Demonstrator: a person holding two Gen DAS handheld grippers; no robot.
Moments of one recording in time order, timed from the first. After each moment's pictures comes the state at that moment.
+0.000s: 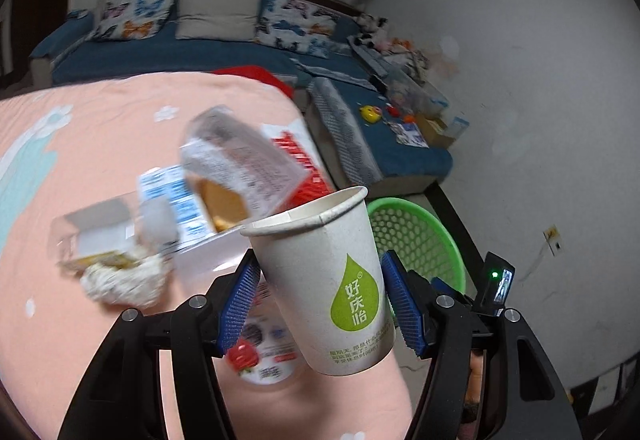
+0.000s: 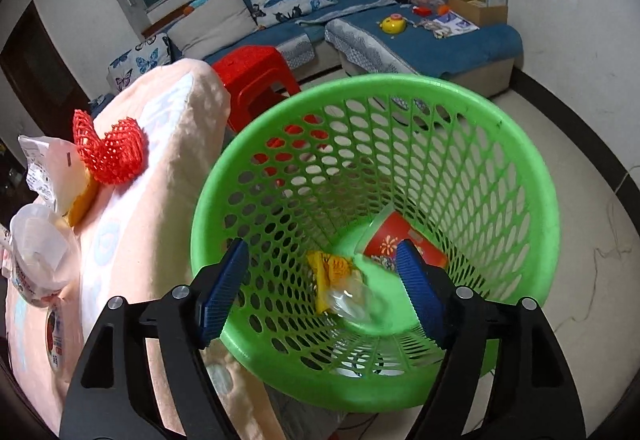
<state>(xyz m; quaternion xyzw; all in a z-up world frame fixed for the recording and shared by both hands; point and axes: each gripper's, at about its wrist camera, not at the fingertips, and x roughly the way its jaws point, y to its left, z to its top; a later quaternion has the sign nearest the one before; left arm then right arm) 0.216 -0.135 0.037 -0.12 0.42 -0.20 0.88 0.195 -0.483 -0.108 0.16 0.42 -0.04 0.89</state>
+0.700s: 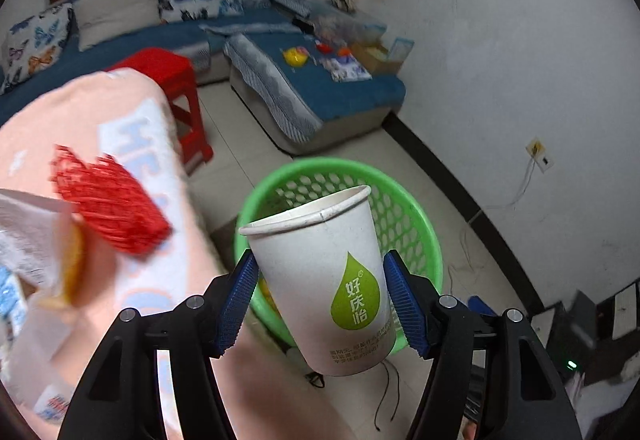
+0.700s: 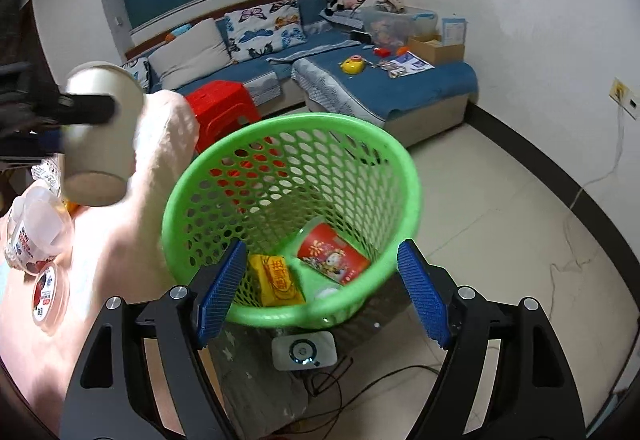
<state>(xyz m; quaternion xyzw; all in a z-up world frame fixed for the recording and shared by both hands) 0.282 -0.325 -0.023 0.00 0.47 -0.31 0.83 0.106 -0.521 -0.076 0.12 0.37 -0.11 0.92</state>
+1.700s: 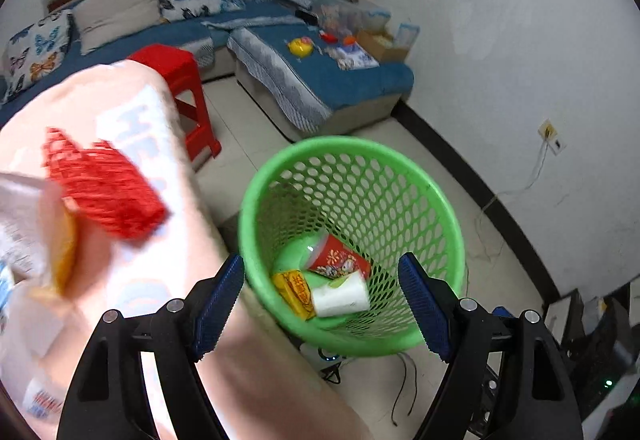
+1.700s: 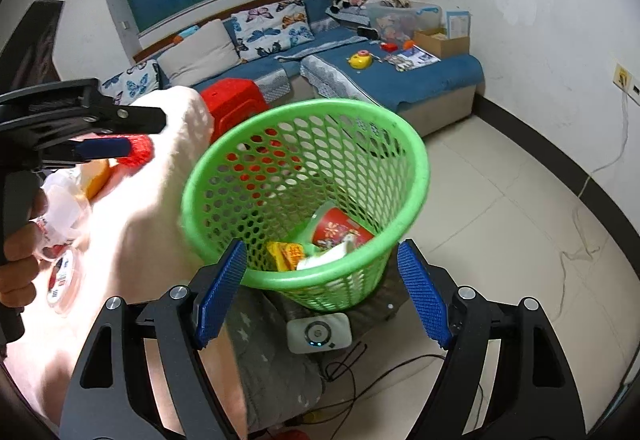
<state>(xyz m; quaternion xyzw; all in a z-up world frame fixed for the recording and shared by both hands) 0.269 -0.320 -0.037 0.02 0.47 -0.29 0.83 0.087 -0.503 -0.075 0.13 0.37 -0.09 0.92</state>
